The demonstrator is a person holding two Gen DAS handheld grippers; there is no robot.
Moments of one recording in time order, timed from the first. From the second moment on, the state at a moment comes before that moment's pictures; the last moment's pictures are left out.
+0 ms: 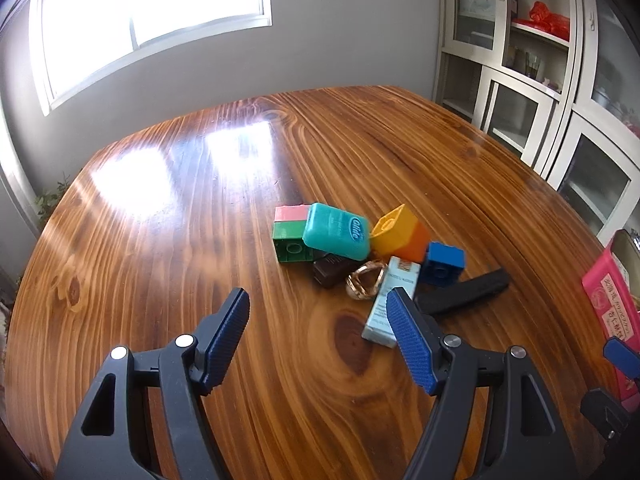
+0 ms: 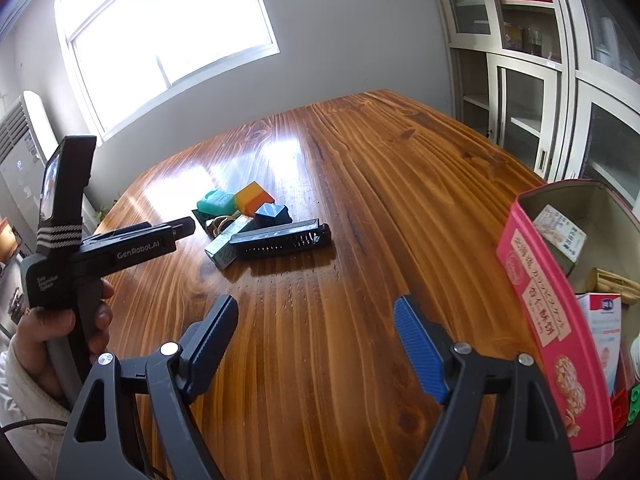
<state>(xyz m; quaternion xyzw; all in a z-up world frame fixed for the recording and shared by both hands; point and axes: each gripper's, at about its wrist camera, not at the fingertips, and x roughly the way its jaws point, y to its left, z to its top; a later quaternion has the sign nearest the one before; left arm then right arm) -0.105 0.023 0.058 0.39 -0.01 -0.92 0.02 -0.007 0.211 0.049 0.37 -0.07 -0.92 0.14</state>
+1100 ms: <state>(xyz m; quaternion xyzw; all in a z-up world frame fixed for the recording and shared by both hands) -0.209 0.008 0.033 0.42 0.00 -0.91 0.04 -0.051 0.191 0.035 0.39 -0.06 -0.91 0.14</state>
